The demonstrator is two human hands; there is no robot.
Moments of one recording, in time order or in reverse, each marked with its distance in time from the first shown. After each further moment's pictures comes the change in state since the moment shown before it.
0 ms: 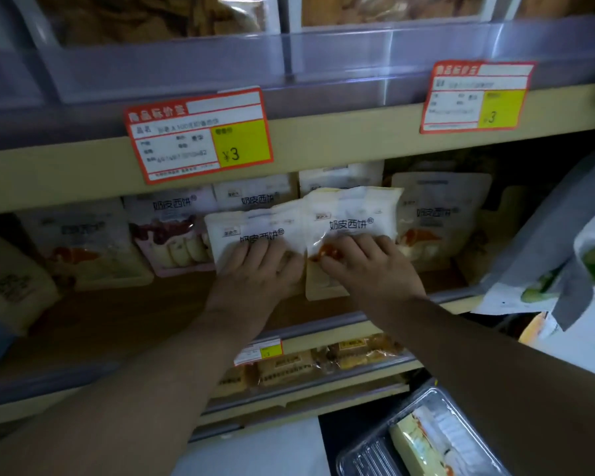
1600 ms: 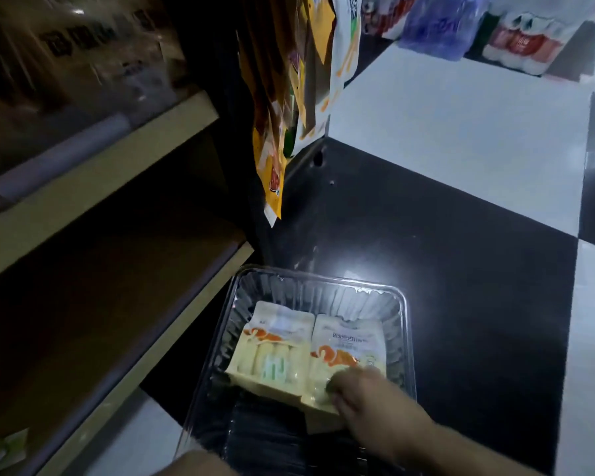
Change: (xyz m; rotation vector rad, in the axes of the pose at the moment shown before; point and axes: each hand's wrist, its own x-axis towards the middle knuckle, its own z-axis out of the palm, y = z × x) left_hand -0.395 0.409 0.437 -0.722 -1.149 0.961; right_hand -0.476 -0.123 0.457 0.902 -0.498 1.038
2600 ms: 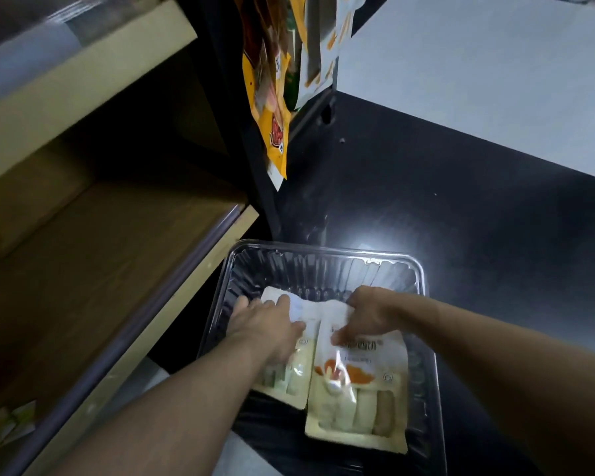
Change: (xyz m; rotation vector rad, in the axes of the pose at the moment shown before) left_hand 0.104 -0.004 -0.201 0.162 0.199 -0.537; right_hand 0.099 0.023 -0.025 -0.021 -0.353 0.379
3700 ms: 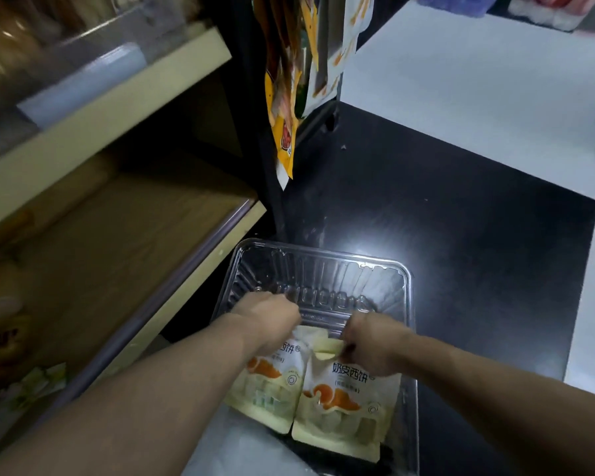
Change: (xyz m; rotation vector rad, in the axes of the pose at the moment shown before) left_hand -0.056 0.000 -0.037 0.229 -0.017 0.299; right_hand -0.074 -0.009 0.046 -0.207 0.130 -0.175
